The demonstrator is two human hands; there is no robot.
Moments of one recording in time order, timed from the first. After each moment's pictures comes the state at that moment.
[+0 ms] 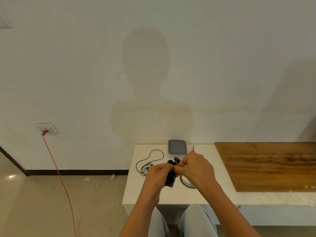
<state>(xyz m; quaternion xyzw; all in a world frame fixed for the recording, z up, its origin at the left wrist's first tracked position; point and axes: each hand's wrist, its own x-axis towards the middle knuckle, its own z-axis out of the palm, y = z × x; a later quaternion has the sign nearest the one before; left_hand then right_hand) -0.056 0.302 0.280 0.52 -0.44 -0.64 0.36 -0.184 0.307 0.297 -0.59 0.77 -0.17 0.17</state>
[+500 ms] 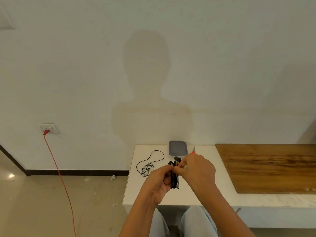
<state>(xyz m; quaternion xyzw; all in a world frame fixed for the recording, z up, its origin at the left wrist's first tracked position) -0.056 0.298 0.278 0.46 -0.23 -0.77 0.36 -0.174 0.316 0.307 -0.60 0.79 -0.14 0.09</state>
